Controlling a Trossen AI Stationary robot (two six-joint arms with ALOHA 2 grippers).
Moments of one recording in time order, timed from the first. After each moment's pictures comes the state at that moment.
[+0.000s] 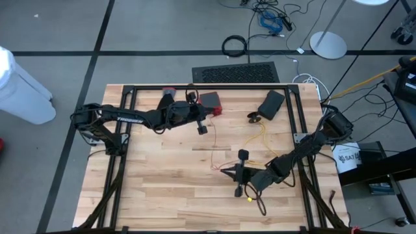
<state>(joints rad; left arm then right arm) 0.19 1.57 0.92 0.38 -0.24 0.30 0.58 1.63 0.73 0.46 0.73 0.12</state>
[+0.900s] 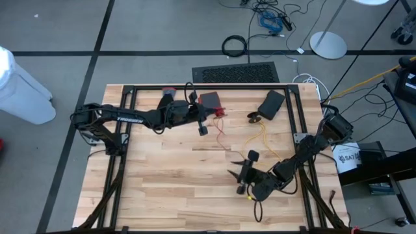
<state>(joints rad) 0.18 1.57 0.92 0.43 -0.16 0.27 0.66 1.64 0.73 0.23 1.03 0.40</state>
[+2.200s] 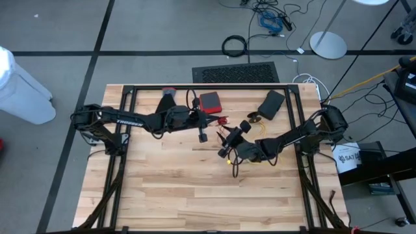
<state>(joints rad) 0.12 1.57 0.92 0.44 -0.13 0.27 0.23 1.64 0.73 0.57 0.96 0.12</state>
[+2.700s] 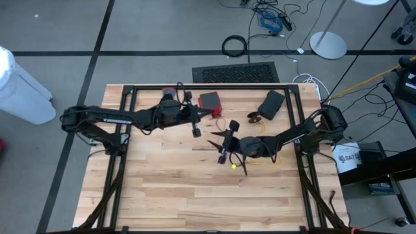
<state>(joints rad) 0.15 1.40 0.92 0.32 -0.16 0.35 0.18 1.64 0.73 0.77 0.56 -0.14</state>
